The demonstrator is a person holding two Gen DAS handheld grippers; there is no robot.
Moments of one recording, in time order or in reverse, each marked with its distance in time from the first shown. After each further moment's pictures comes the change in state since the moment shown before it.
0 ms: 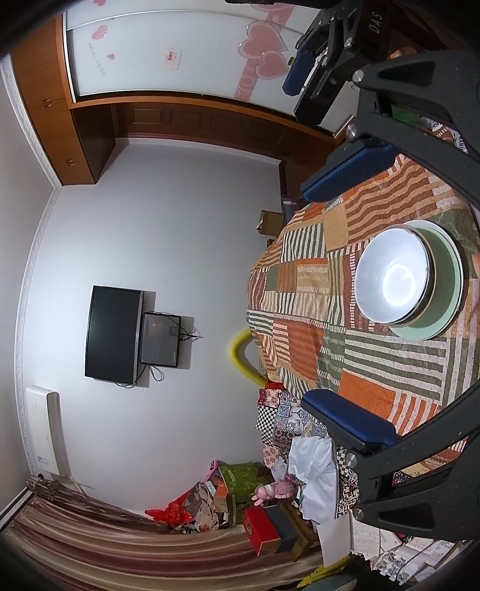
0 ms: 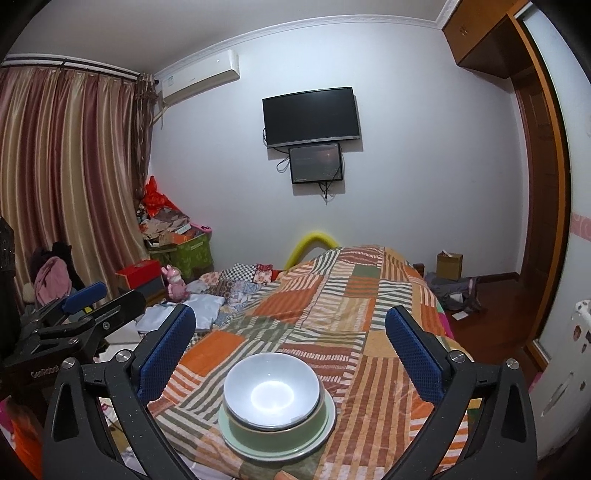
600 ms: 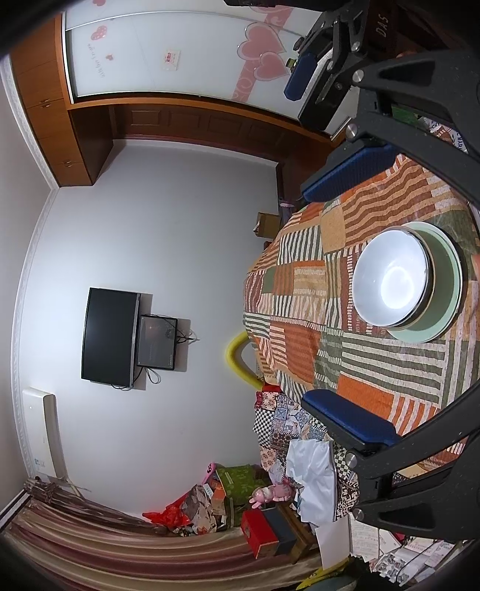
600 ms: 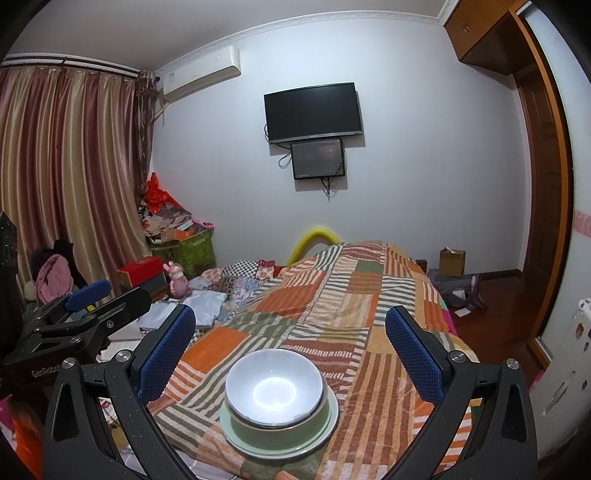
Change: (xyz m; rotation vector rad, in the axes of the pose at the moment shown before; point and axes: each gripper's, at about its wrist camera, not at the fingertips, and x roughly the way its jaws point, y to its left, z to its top) left arm 0.005 -0.001 -0.002 -0.003 0.014 -0.010; right arm 0.001 -0.003 0.001 0.006 0.018 0.010
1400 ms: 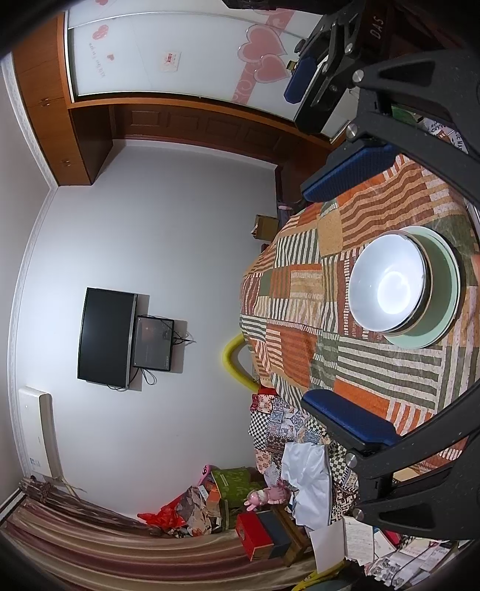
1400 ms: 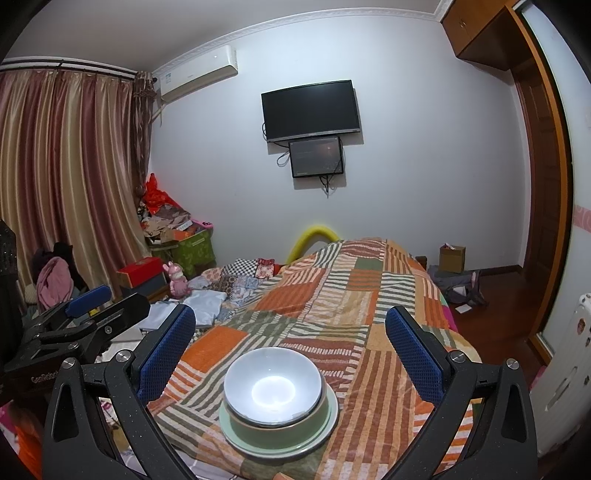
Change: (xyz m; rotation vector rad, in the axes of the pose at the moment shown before) left arm 0.004 -0.004 -0.005 -0.013 0.010 -0.007; right arm 0.003 -0.003 0.001 0.010 0.007 0.002
